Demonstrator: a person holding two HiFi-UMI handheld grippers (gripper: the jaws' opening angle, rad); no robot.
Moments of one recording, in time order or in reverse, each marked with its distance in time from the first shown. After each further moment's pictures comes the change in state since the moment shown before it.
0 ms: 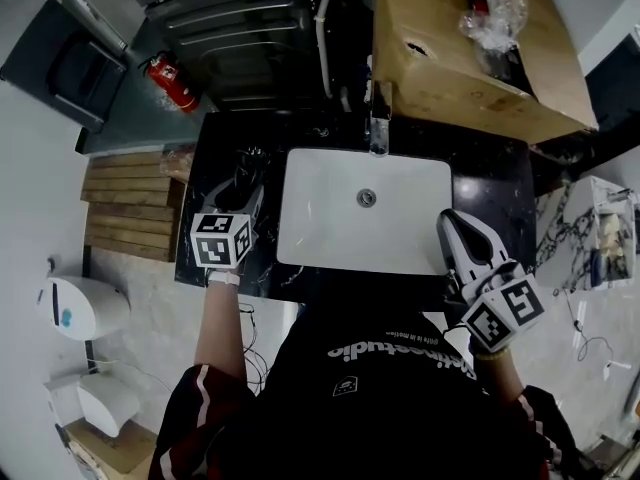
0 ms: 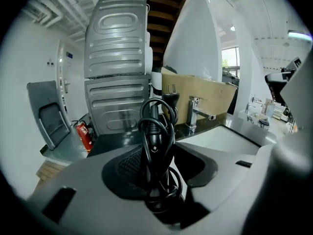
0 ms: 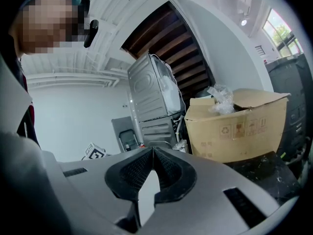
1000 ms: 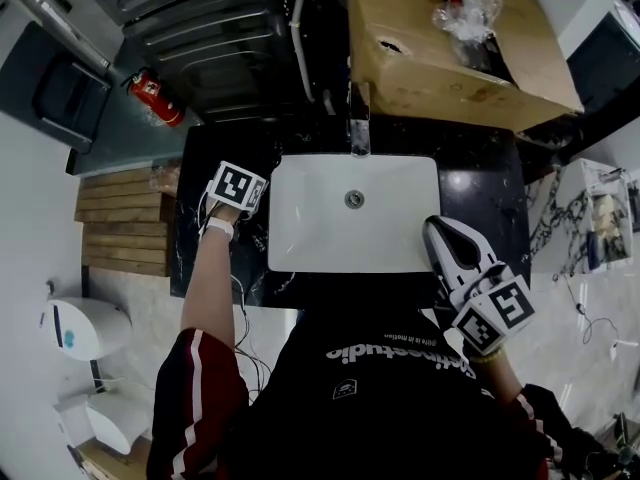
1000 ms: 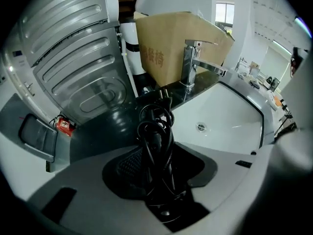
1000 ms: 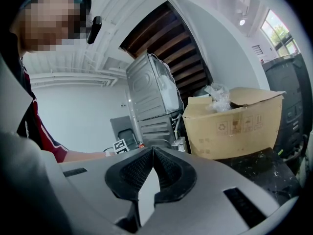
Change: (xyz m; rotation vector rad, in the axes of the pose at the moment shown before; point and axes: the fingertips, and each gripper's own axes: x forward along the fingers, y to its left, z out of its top) left arm 0.104 -0.008 -0.037 0.244 0.531 -0.150; right arm -0.011 -0.001 -0.011 0.014 0.010 -0.019
